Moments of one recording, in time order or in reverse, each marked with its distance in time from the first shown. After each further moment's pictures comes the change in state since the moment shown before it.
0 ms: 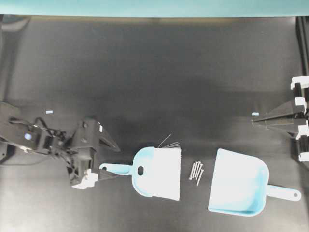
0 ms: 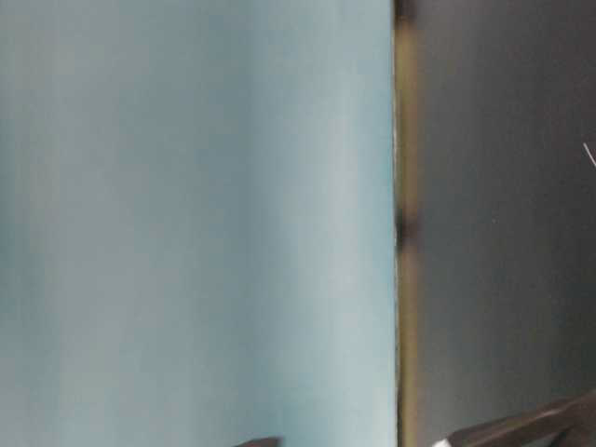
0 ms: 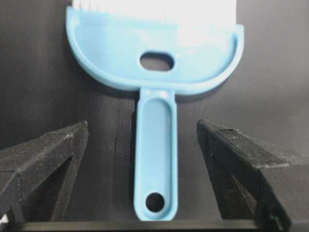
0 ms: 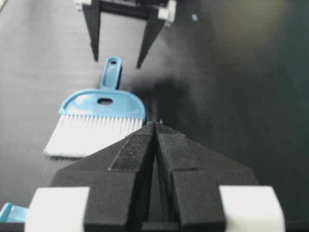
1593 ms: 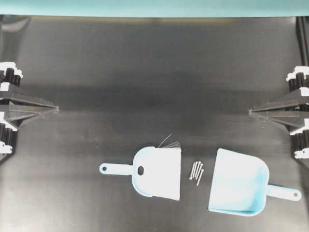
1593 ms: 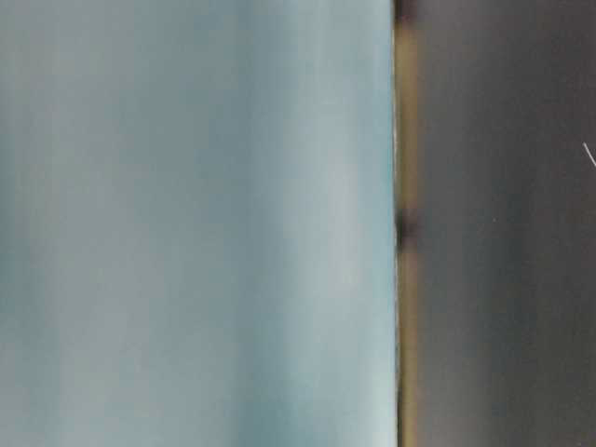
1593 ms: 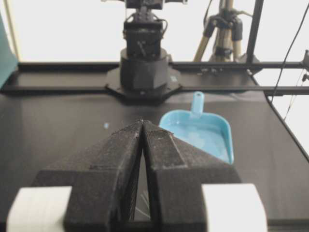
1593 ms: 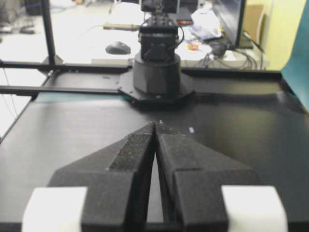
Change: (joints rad) left arm 0.143 -1.022 0.199 -0.046 0.104 0.218; right arm 0.000 0.087 -0.037 -0.002 -0.374 0.000
